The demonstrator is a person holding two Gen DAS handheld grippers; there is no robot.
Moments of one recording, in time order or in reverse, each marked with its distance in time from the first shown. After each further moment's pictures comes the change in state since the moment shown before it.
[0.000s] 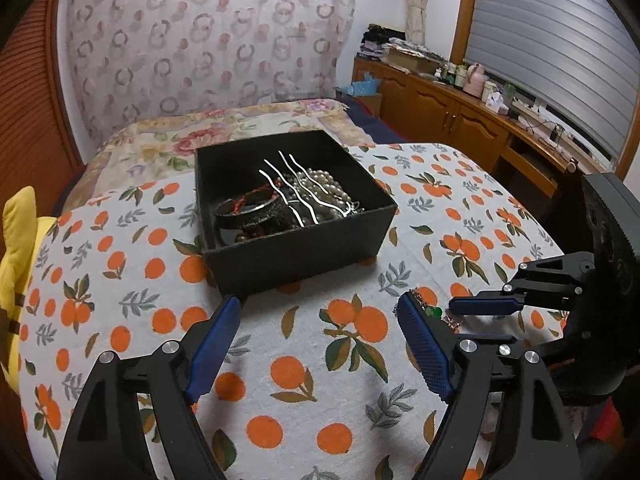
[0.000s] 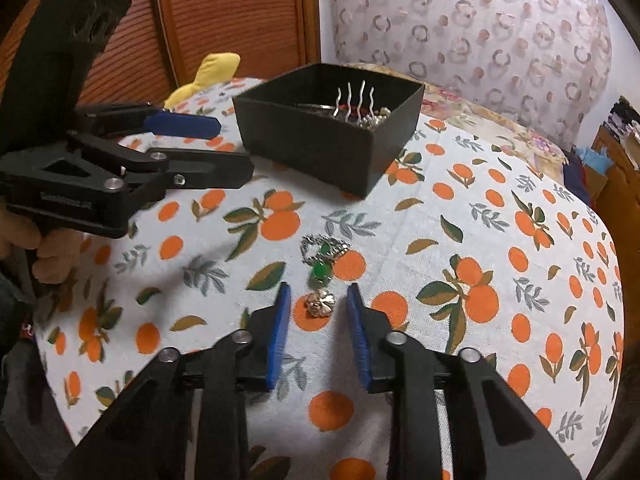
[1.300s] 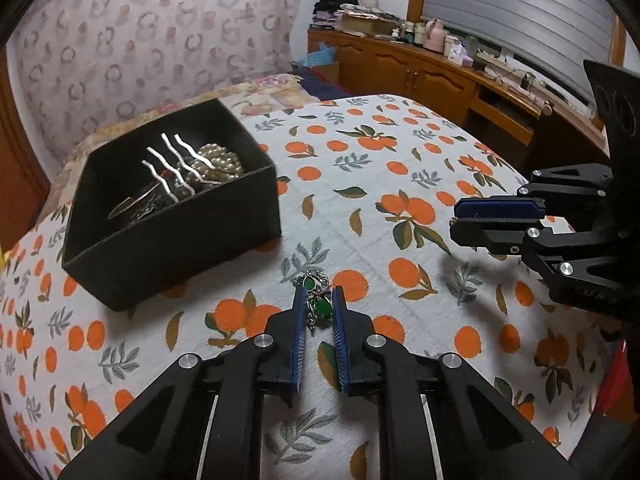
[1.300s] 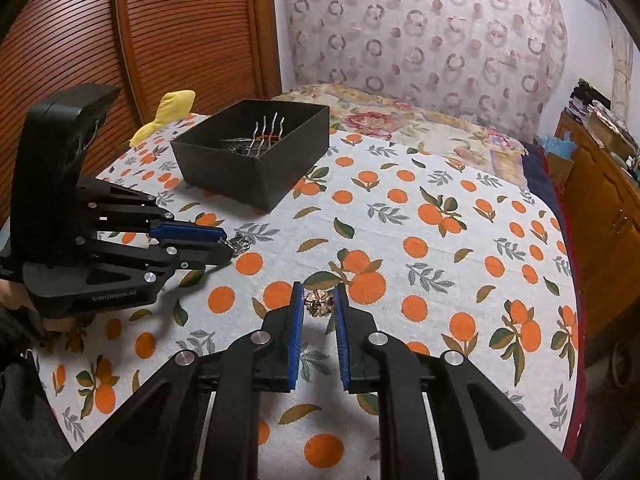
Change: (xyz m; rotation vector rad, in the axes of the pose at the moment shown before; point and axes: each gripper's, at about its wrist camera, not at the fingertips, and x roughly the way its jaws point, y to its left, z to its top) left arm 0.039 -0.058 -0.004 0.140 0.093 -0.063; right arm -0.042 -0.055 -0.014 0.105 -0.082 -0.077
